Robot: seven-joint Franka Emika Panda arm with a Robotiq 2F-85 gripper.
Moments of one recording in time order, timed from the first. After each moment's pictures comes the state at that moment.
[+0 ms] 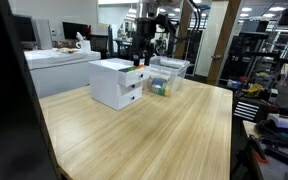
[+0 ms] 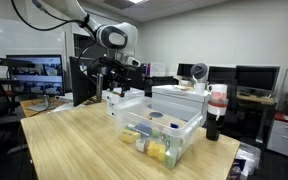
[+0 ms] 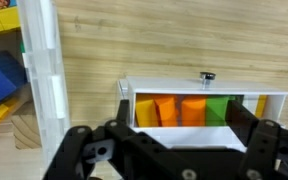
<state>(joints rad) -0.13 0.30 -0.07 -1.80 0.23 1.99 -0.26</state>
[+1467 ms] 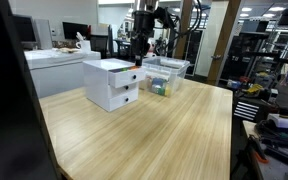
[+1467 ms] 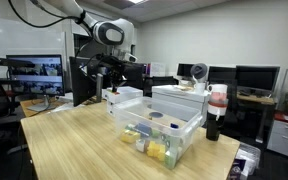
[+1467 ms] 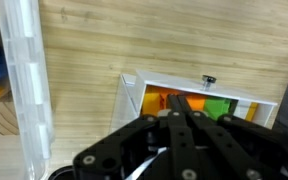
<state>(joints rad) -0.12 0.26 -0.04 -1.81 0.23 2.00 -0.27</state>
